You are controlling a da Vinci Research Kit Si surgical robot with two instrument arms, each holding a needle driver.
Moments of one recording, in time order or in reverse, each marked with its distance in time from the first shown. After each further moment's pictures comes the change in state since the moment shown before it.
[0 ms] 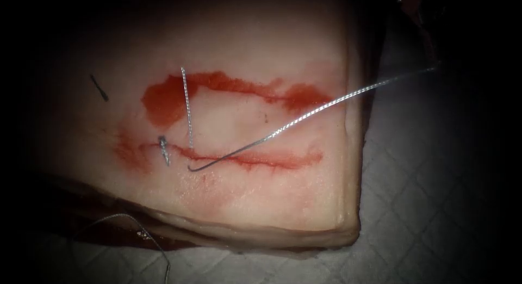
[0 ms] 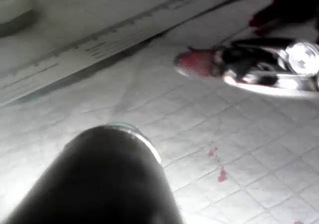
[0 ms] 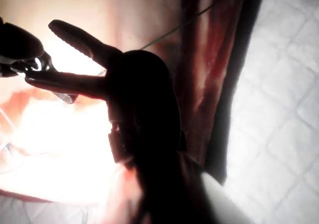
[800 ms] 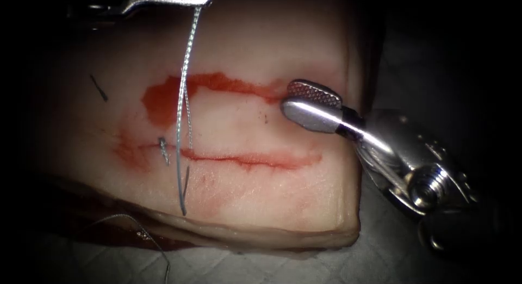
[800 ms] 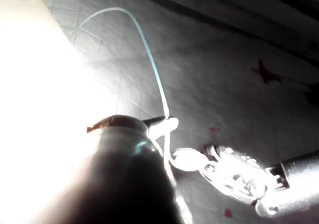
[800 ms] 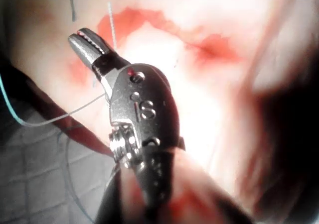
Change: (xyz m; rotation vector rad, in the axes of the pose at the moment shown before) right arm 0.022 0.008 0.016 -0.048 0.306 0.056; left arm 0.023 -0.003 -0.012 0.314 -1.075 -0.072
